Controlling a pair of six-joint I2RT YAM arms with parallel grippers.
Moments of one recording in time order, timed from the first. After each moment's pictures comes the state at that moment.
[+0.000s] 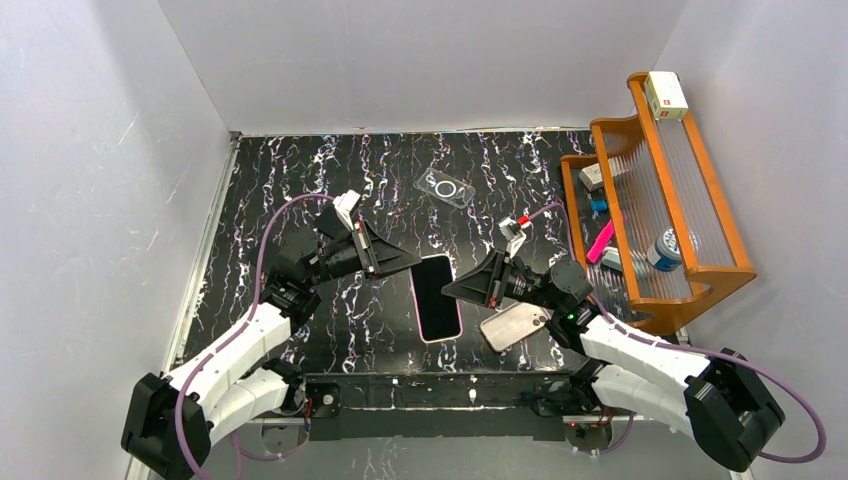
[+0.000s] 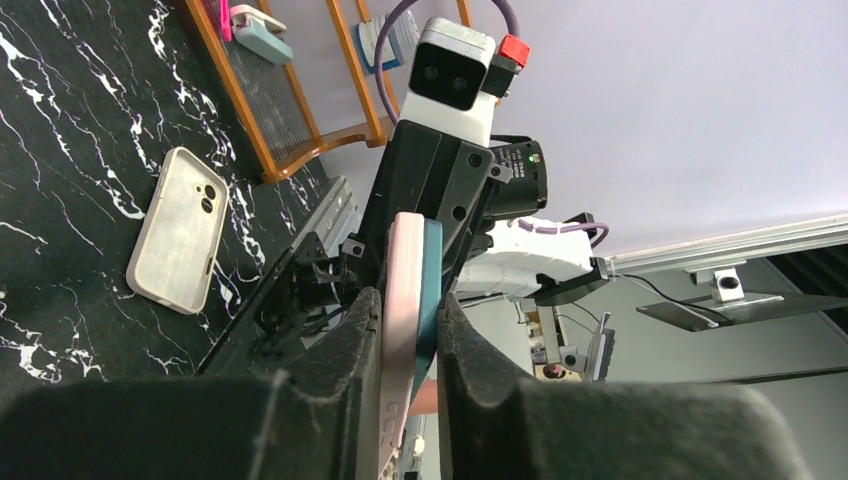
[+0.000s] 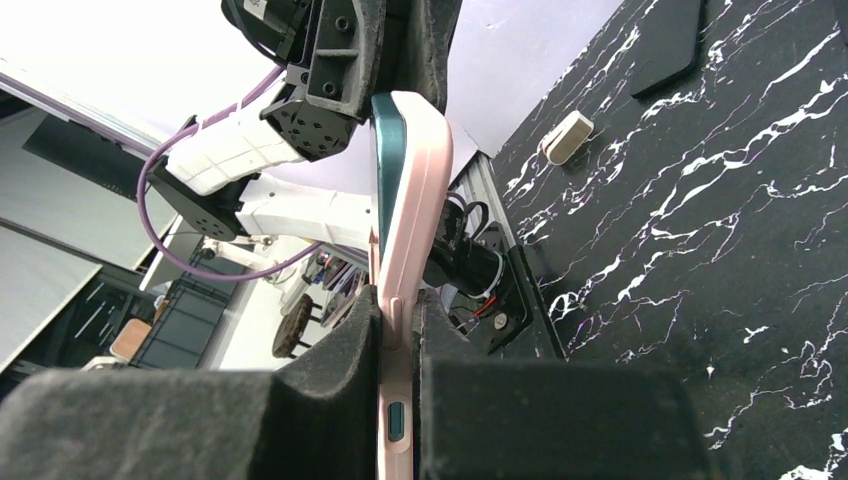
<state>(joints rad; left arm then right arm) -0.51 0.94 0.54 0.41 0.73 -1.26 0.73 0.96 0.32 0.83 -0.63 1.07</state>
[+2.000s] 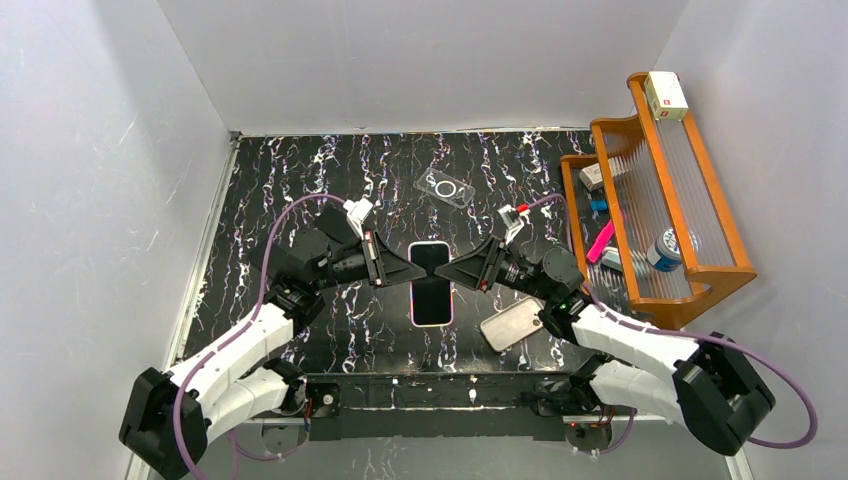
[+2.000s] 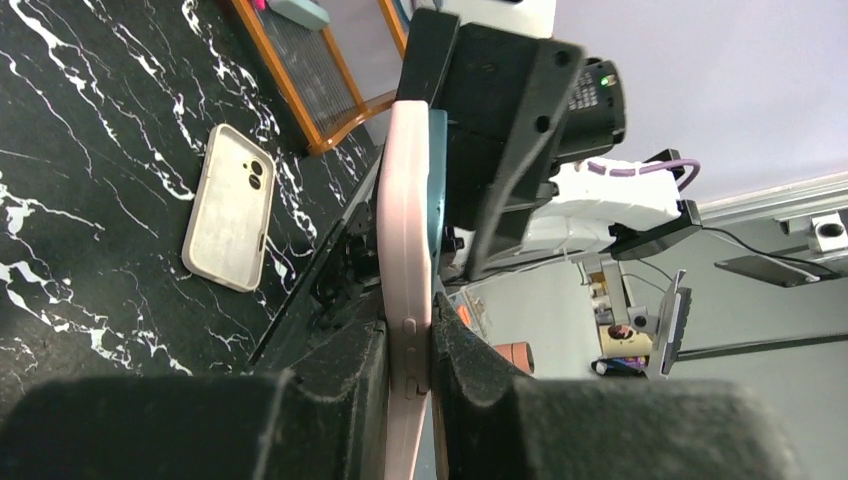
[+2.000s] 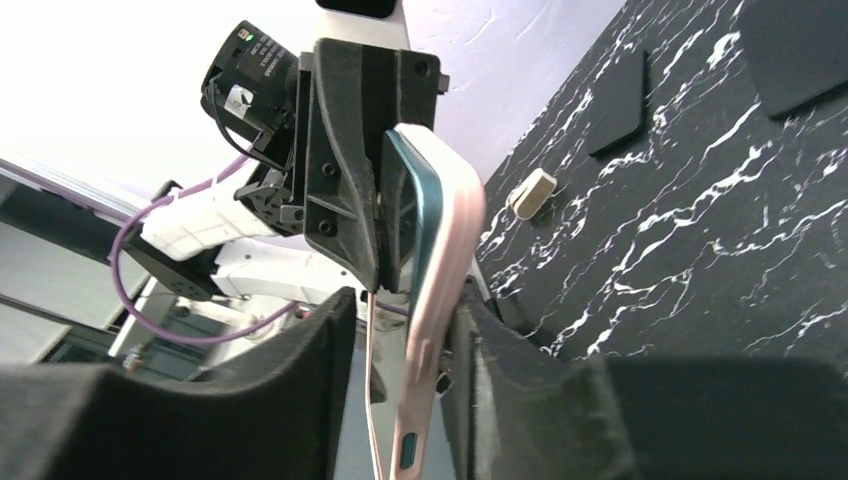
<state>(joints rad) -0.56 0.95 0.54 0.36 0.72 -1.07 0.73 1.08 0.38 0.89 -0.52 1.09</state>
